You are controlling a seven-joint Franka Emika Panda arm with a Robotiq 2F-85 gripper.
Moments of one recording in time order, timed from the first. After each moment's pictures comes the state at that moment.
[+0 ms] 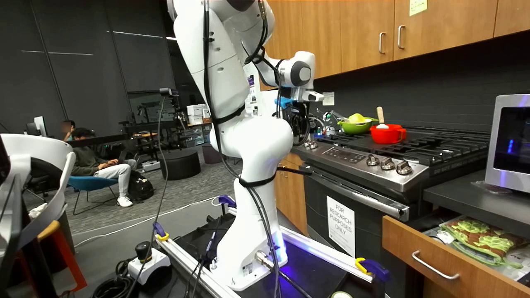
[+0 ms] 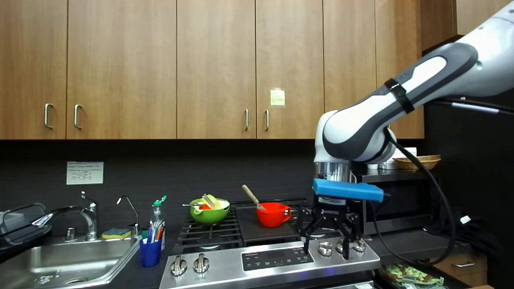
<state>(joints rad) 0.03 -0.38 0.19 -2.52 0.29 2.15 0.69</state>
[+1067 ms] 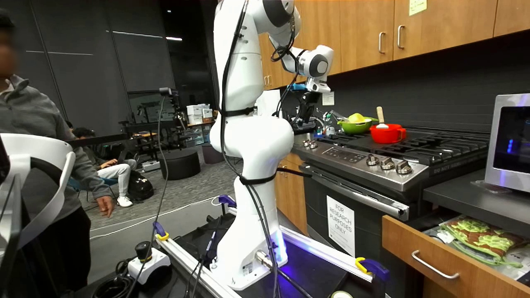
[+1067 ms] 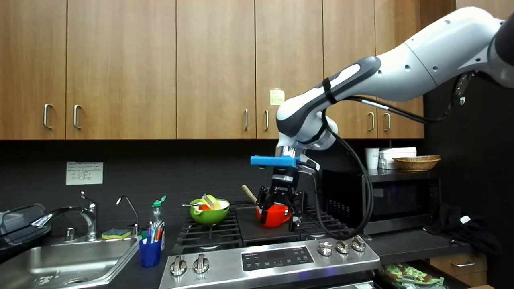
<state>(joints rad) 0.05 -0.01 0.13 -2.04 0.41 1.98 1.30</state>
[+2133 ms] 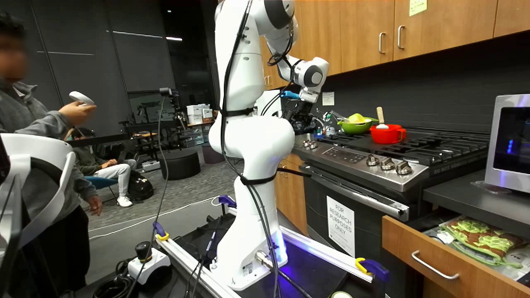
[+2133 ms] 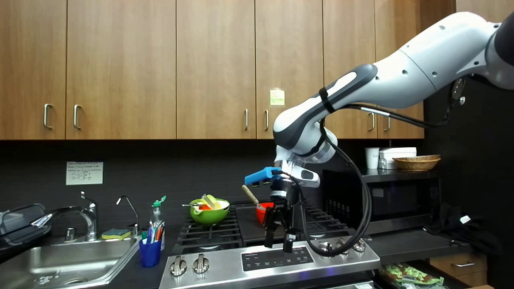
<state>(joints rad) 0.10 0.00 0.13 -2.11 0.48 1.98 1.78</state>
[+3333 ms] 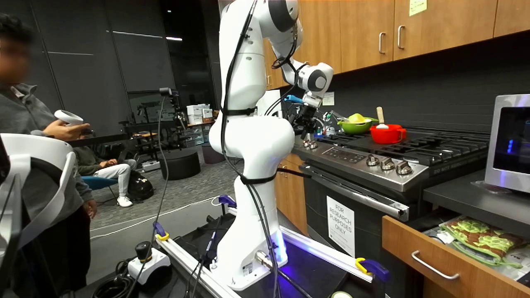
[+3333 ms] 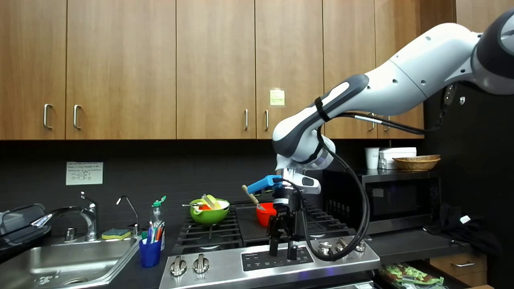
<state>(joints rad) 0.09 0.05 0.12 -2.10 0.48 1.95 1.77</state>
